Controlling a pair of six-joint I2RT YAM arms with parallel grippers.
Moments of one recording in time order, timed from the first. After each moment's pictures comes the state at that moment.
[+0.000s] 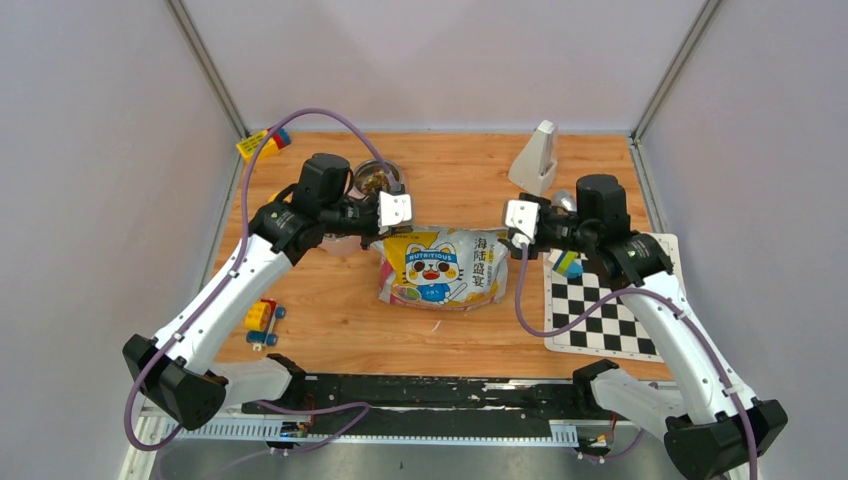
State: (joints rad) left arm -0.54 1.22 1.28 -0.66 0.69 0.76; right arm 0.36 1.01 1.10 -0.62 -0.66 -1.00
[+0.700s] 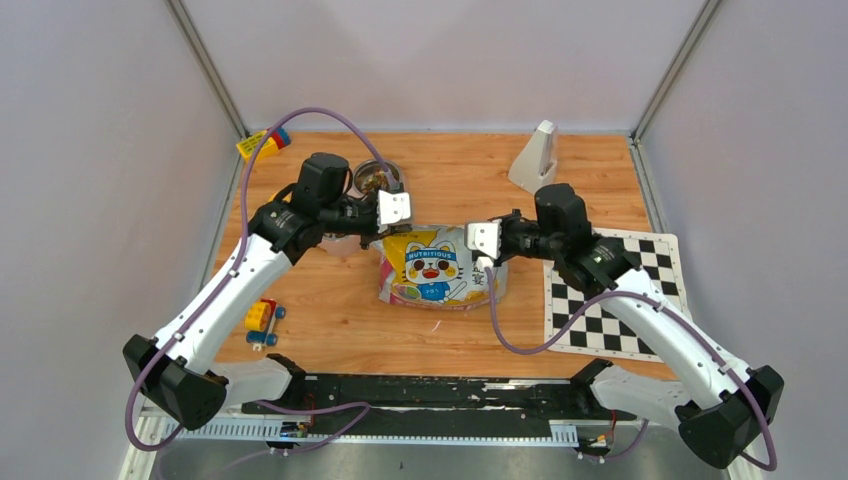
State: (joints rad) left arm -0.53 1.22 1.28 -0.66 0.70 0.75; right arm 0.60 1.06 1.04 -0.41 -0.50 -1.04
